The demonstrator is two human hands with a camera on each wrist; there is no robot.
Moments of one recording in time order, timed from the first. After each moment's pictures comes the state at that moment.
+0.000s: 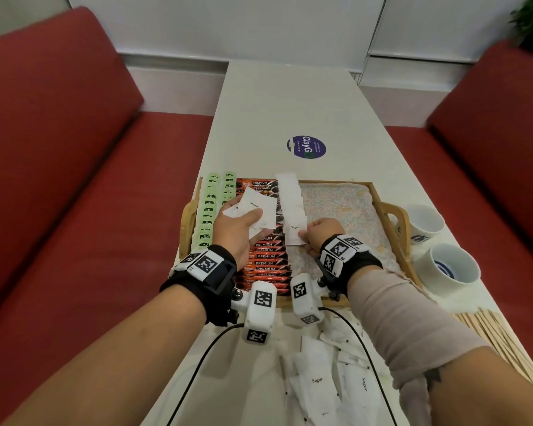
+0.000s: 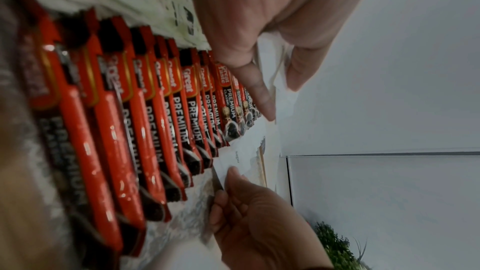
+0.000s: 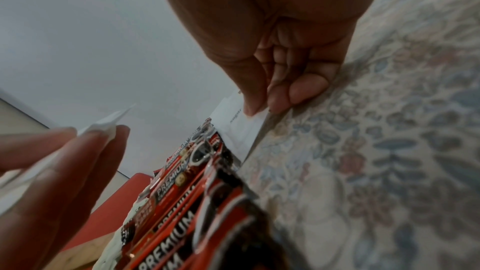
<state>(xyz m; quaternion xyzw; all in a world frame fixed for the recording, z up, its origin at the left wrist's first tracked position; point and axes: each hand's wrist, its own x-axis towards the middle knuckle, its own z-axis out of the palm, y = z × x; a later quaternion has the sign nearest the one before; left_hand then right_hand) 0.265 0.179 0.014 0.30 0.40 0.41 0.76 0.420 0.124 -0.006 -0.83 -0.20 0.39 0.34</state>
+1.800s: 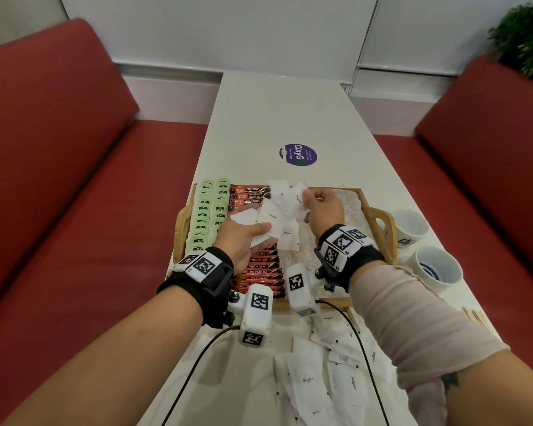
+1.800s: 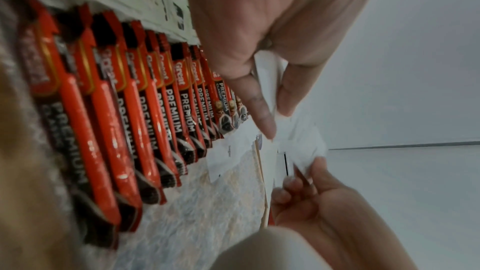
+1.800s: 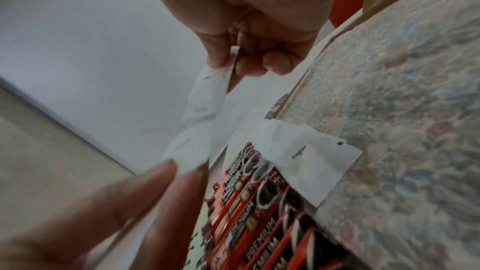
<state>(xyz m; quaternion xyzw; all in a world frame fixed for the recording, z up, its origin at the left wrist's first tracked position) 0.269 0.166 0.026 0.35 0.38 0.33 0.79 0.417 0.126 0.030 -0.76 -0.25 0.21 0.57</state>
